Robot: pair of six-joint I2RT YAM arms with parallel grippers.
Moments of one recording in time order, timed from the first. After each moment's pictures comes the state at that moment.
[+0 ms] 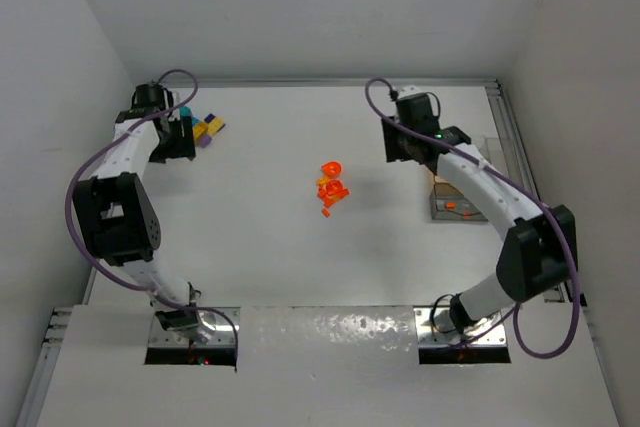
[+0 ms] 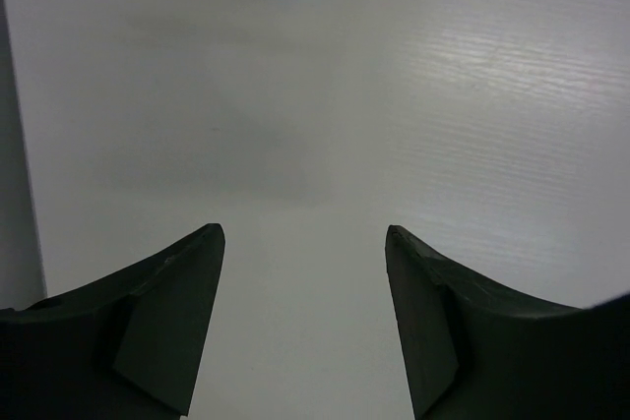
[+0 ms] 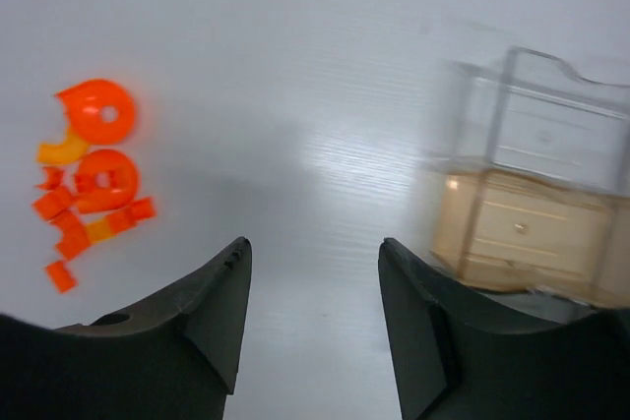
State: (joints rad) left arm 0.19 1.72 1.40 -0.73 -0.03 0.03; right arm 0.34 1.49 1.18 -0.49 0.25 0.09
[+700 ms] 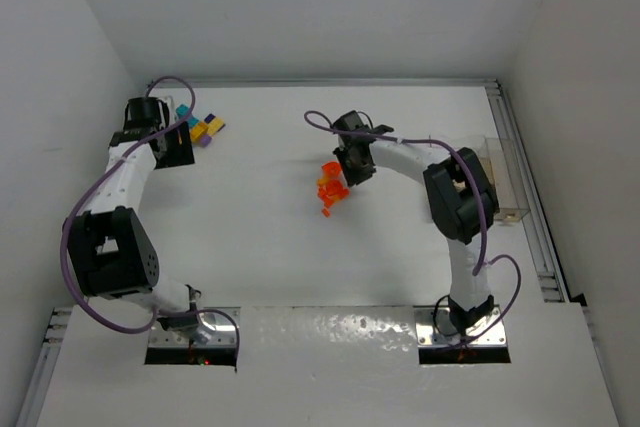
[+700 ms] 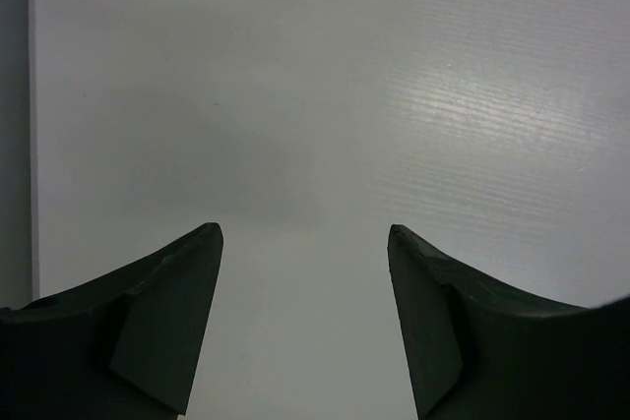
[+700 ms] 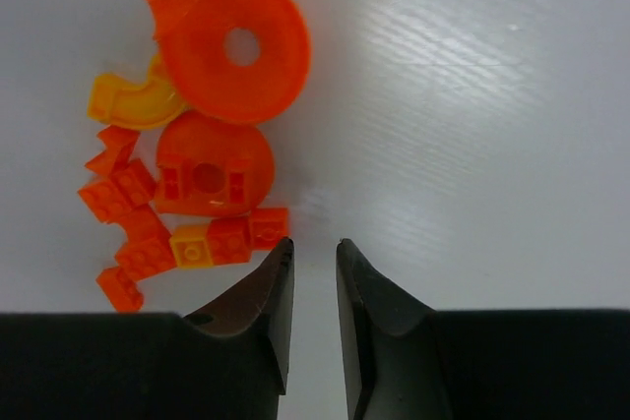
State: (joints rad) left arm 0.20 1.50 1.19 -0.63 -0.04 0.00; right arm 0.53 2.05 1.45 -0.57 0.08 0.15
